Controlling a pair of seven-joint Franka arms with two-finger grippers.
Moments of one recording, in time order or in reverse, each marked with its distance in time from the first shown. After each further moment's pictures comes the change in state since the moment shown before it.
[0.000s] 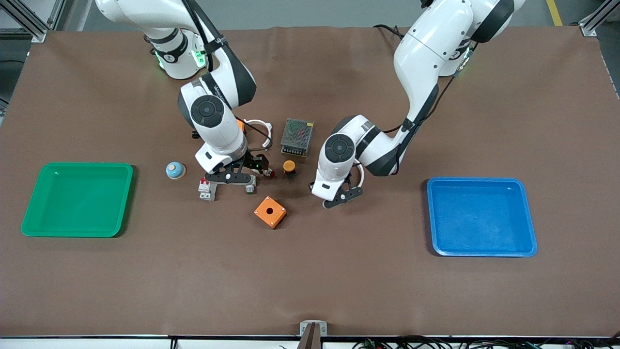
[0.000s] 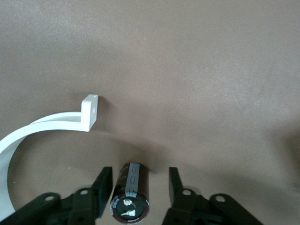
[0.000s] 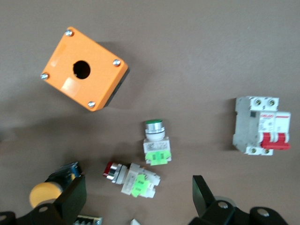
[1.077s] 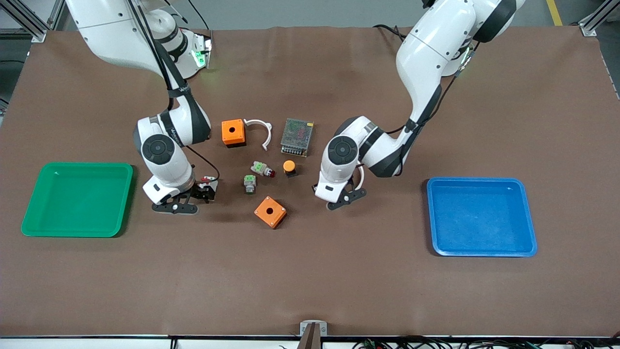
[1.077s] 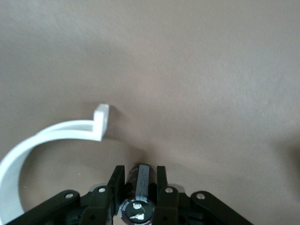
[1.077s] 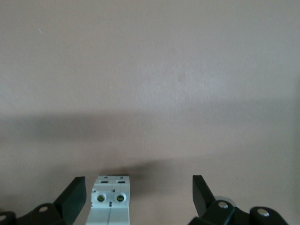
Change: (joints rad) left arm 0.022 -0.017 0.006 -0.003 0.000 -0.025 -0.004; right arm -0.250 0.115 -0.023 -0.075 -0.207 0.183 -0.130
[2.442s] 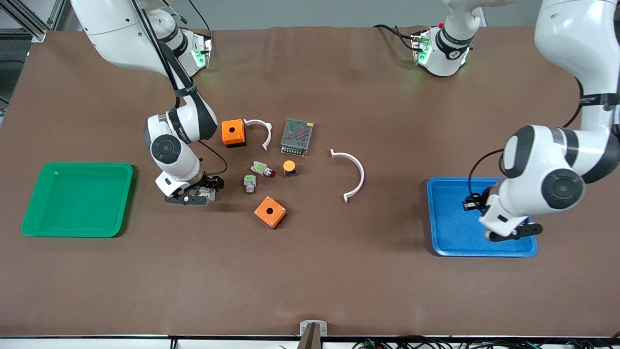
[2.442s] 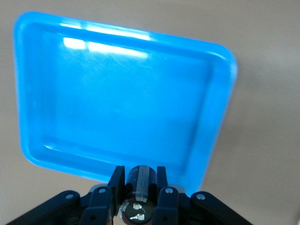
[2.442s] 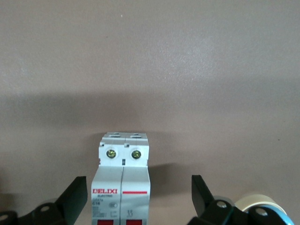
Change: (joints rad) left arm 0.611 -0.274 0.003 -0.061 0.069 -0.366 0.839; right arm -0.023 0.001 0.056 -0.072 0.090 0.001 -0.038
